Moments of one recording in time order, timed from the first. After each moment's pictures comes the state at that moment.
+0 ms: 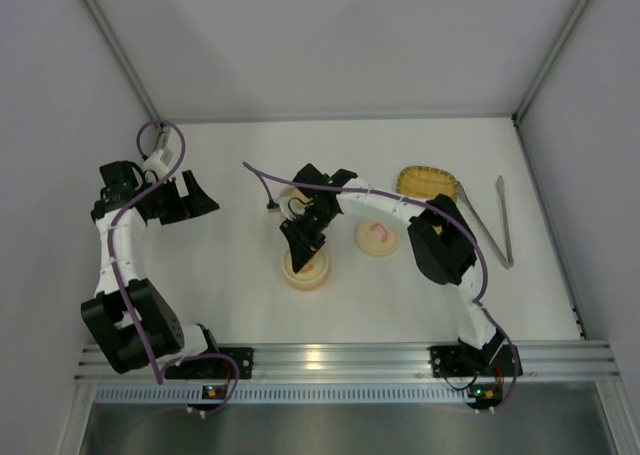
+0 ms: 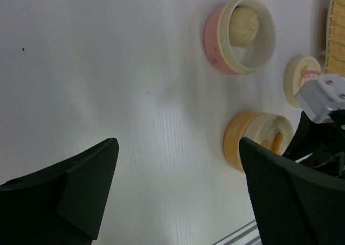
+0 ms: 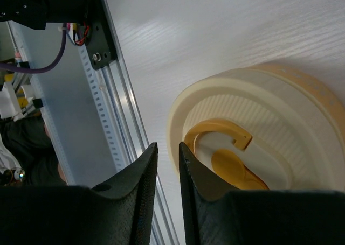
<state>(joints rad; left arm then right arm) 0.41 1.34 1.10 -0.71 0.74 0.09 0.84 2.15 1.77 -0.88 -0.81 -0.06</state>
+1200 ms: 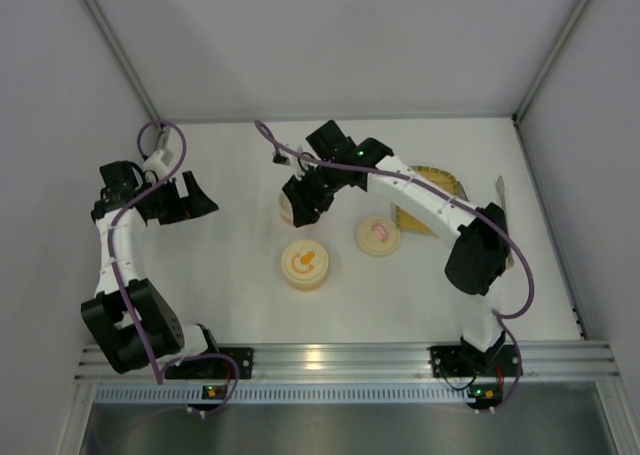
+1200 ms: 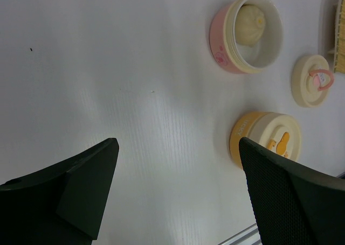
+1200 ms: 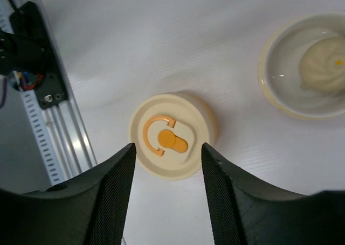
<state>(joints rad) 0.41 1.34 1.10 -0.71 0.72 0.10 0.79 1.96 1.92 -0.89 -0.54 -0.14</state>
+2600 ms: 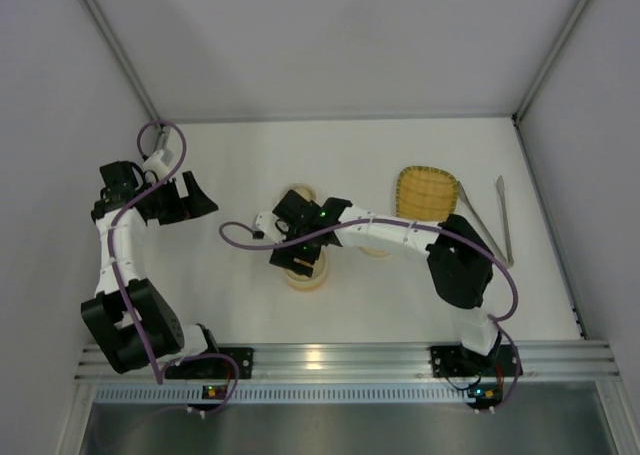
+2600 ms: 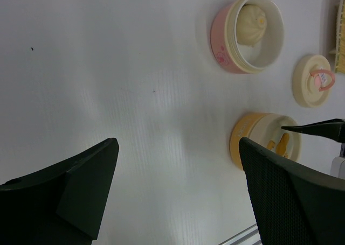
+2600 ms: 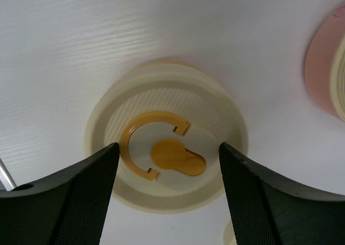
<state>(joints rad) 0.41 1.34 1.10 -0.71 0.71 0.10 1.04 1.98 1.61 -0.71 -0.10 -0.31</state>
